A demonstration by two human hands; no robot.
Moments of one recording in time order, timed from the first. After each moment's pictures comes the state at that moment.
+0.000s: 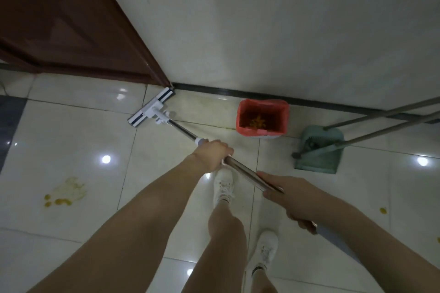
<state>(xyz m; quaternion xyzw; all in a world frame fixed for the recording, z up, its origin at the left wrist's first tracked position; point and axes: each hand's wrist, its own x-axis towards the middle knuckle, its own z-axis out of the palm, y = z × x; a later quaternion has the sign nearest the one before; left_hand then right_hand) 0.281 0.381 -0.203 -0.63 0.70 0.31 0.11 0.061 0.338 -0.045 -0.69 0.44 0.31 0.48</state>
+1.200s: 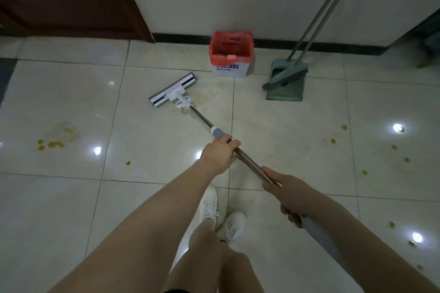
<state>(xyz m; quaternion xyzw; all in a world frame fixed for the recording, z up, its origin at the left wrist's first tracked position) -0.040 0.748 -0.193 -0.68 0.65 0.33 -0.01 -0.240 0.730 -0.045 -0.54 0.61 0.21 0.55</state>
